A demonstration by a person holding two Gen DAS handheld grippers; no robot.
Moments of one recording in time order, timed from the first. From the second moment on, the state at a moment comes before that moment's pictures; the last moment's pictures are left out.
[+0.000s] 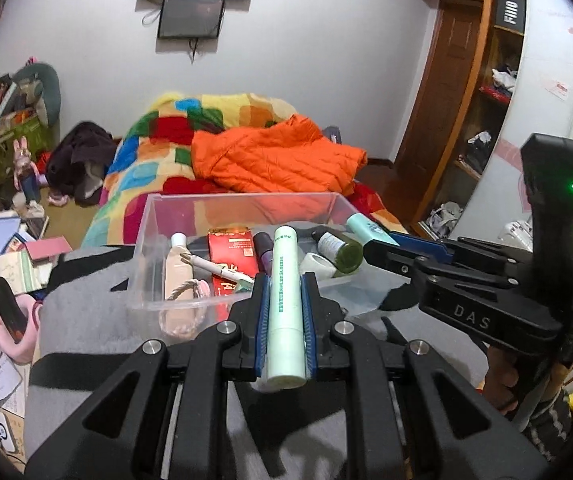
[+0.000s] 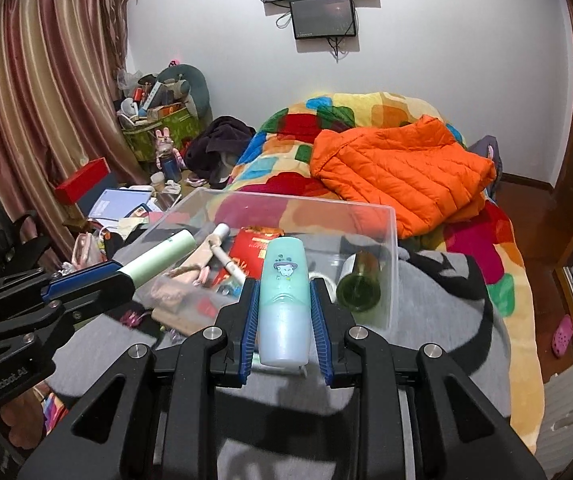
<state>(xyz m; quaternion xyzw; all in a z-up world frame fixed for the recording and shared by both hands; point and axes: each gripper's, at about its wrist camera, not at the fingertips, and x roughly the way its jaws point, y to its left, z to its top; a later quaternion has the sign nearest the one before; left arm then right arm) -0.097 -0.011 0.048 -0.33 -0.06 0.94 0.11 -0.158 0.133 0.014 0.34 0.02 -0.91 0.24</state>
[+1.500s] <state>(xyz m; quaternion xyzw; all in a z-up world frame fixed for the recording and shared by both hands) -0.084 -0.043 0.000 -0.40 -0.01 0.91 0.05 -0.144 0.147 -0.009 0.40 0.02 -0.88 0.24</state>
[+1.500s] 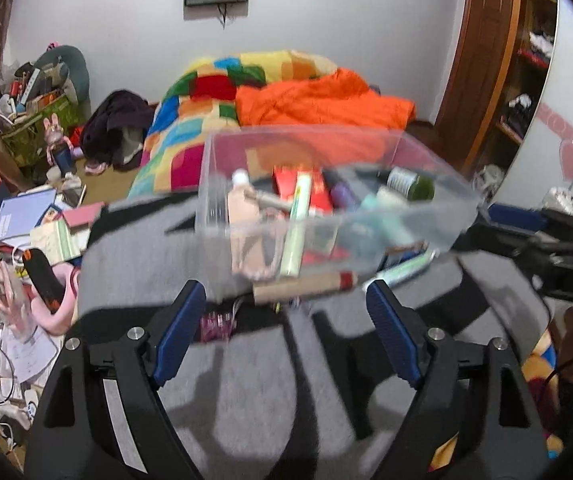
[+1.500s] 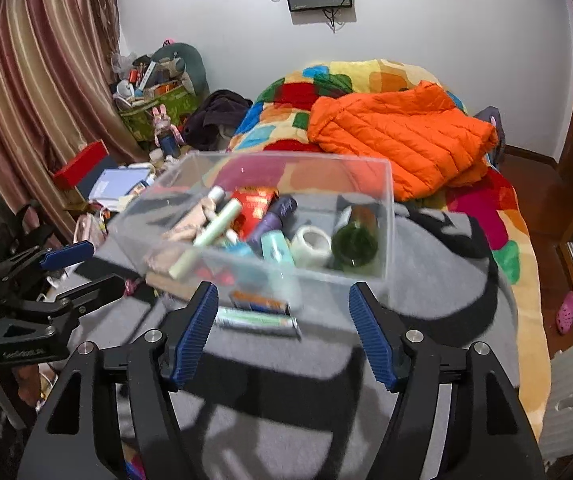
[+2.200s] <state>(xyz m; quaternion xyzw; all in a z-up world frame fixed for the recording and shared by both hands) -0.109 -0.071 -0.041 -0.46 -0.02 0.89 0.06 -0.165 0.115 -0.063 0.46 0.04 -0.84 0.28</state>
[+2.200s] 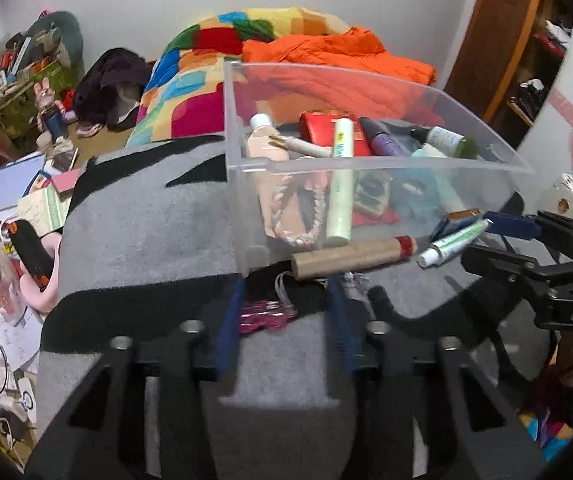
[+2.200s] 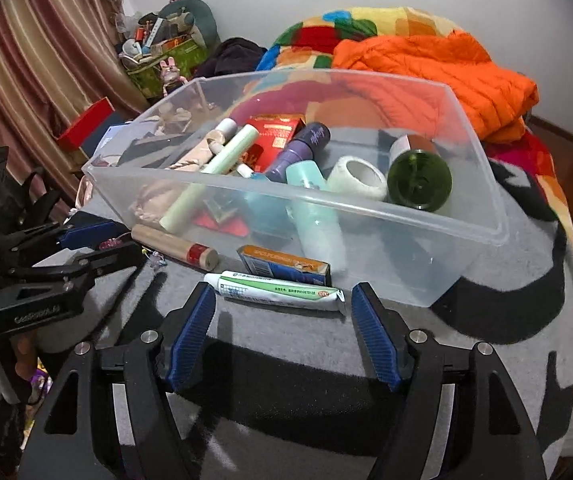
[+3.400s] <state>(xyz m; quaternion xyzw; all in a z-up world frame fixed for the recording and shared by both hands) -0.050 -0.043 -0.044 -0.41 0.01 0.91 0.06 -0.143 0.099 -0.063 0.46 0.10 -0.82 0.33</state>
